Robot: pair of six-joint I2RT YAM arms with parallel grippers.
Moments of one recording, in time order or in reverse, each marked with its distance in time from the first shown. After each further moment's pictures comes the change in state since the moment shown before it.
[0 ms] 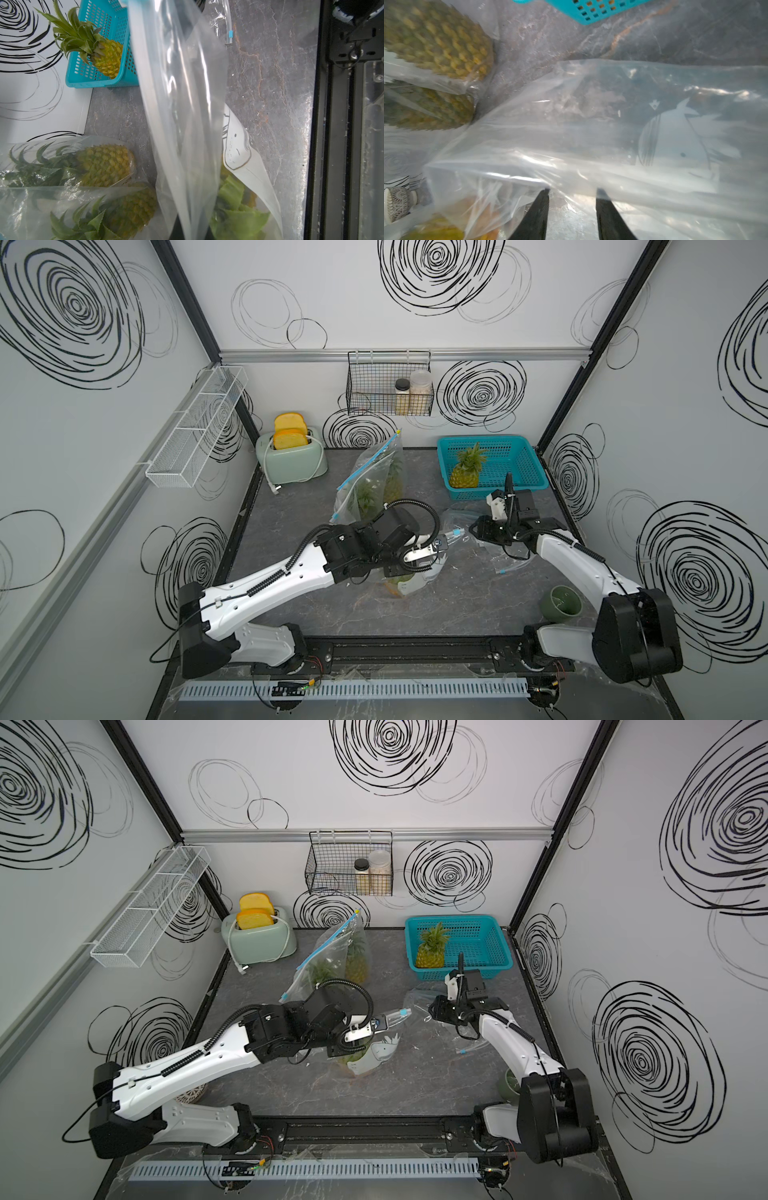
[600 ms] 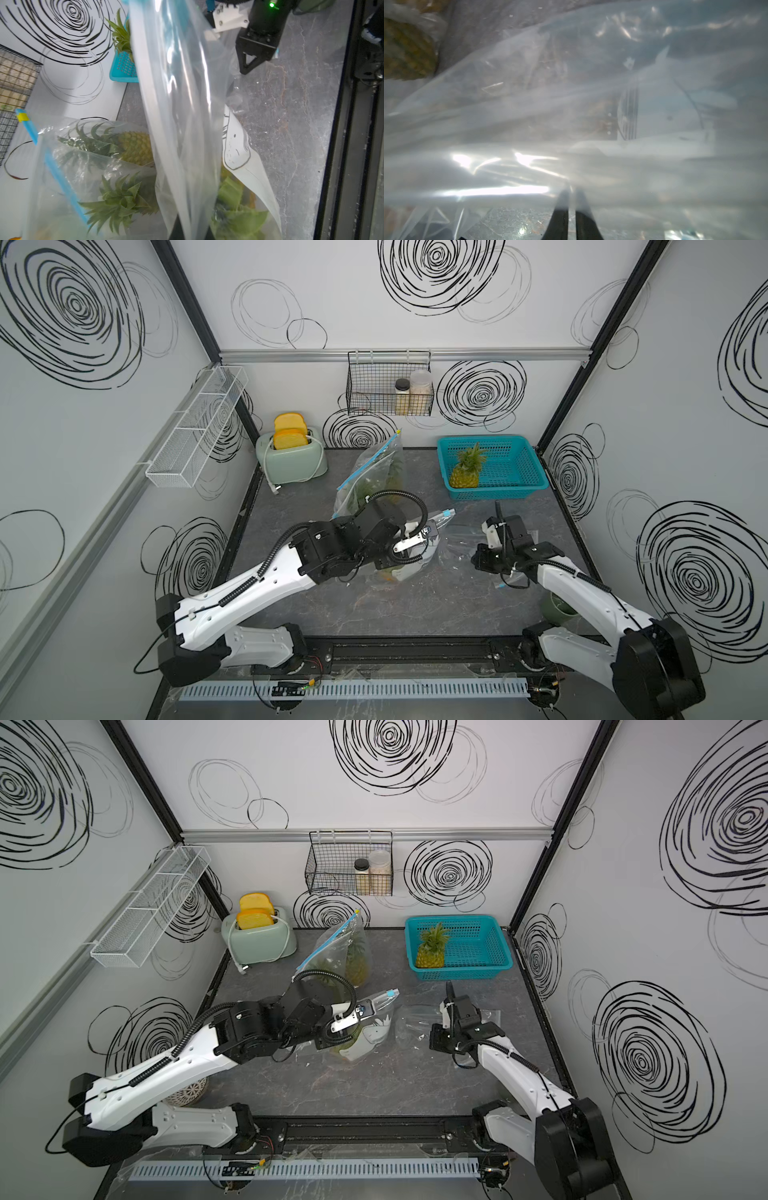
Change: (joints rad) left arm 0.006 -0.085 0.067 -0.079 -0.082 -0.045; right arm 0.109 -0.117 -0.183 -0.098 0.101 0.118
